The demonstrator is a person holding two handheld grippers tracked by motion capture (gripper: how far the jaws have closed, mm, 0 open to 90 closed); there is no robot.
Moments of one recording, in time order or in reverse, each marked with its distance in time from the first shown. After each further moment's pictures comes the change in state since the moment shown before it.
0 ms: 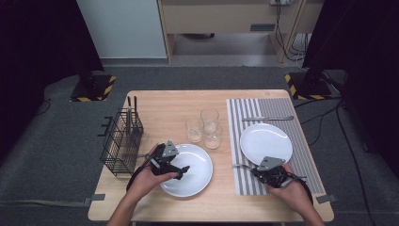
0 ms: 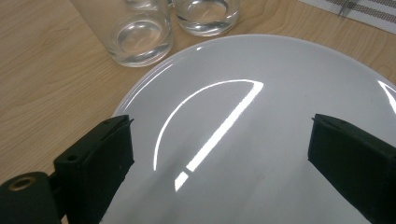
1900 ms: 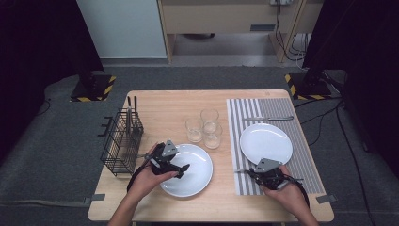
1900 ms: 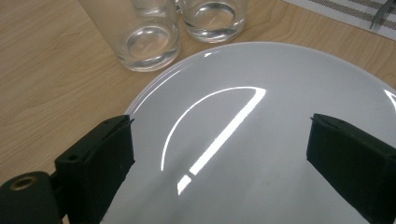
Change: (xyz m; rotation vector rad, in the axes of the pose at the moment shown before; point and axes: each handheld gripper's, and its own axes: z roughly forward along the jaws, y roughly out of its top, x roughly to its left) left arm 0.000 0.001 -0.001 -0.016 0.023 -0.012; right arm 0.011 0.004 0.004 -0.027 -0.017 0.002
